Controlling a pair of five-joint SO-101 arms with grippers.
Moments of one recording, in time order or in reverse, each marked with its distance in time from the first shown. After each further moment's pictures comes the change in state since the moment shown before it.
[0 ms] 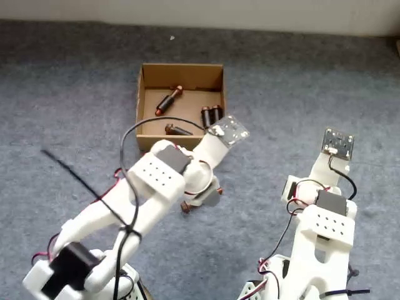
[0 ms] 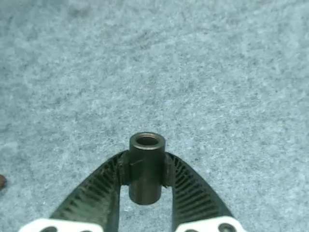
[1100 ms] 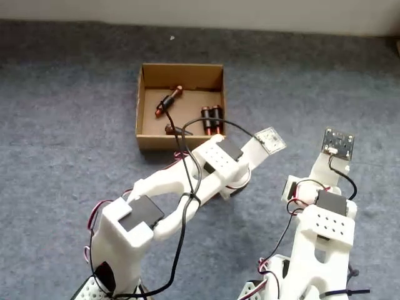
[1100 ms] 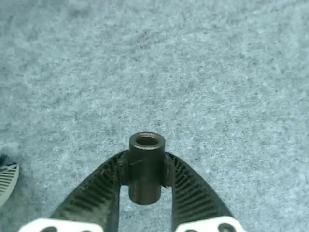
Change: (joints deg) left arm 5.1 39.3 -27.8 -1.4 0.4; right arm 0.0 0.0 0.0 0.0 0.0
